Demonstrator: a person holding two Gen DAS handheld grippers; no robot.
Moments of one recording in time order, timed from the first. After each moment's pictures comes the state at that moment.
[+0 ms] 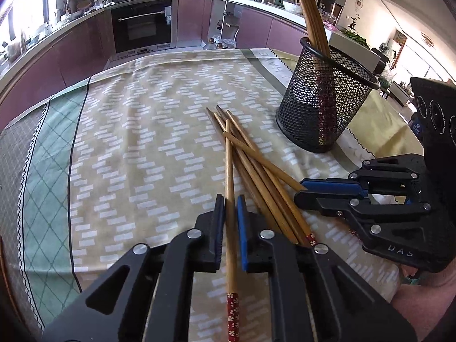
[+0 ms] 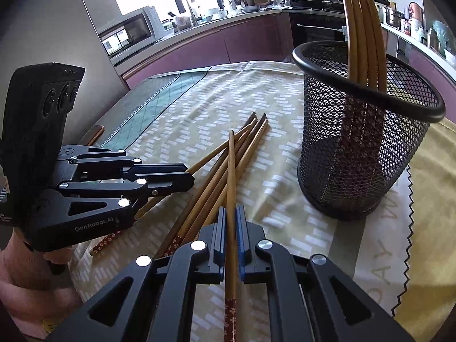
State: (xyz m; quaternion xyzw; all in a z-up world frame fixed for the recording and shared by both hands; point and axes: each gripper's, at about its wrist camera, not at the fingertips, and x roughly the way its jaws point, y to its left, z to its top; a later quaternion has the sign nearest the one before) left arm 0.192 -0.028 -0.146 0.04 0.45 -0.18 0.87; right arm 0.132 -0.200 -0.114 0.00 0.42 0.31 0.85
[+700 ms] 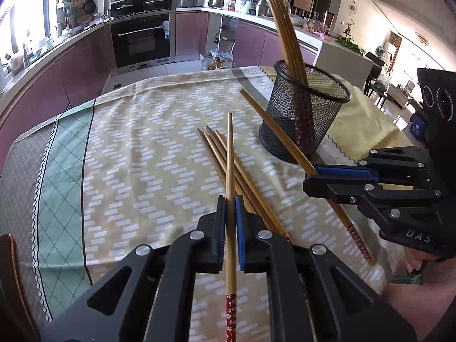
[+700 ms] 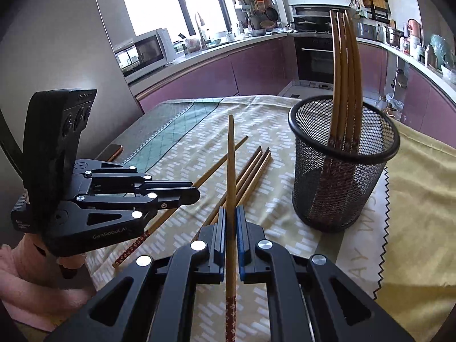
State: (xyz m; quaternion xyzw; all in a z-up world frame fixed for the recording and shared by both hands) left arm 0.167 -0.032 -0.112 0.04 0.42 -0.18 0.89; right arm 0.106 -0.226 -0.074 0.01 0.36 0.32 0.87
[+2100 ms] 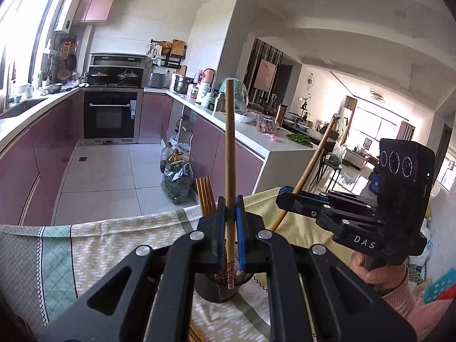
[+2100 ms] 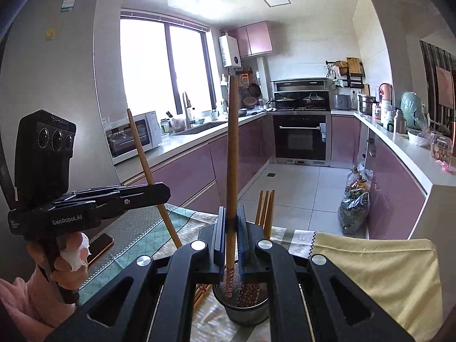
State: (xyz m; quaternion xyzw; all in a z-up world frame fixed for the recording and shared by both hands) left arm 0.175 -0.078 0.074 -0.03 0.22 -0.28 0.93; right arm 0.123 -0.311 0.062 0.03 0.19 0.28 0.94
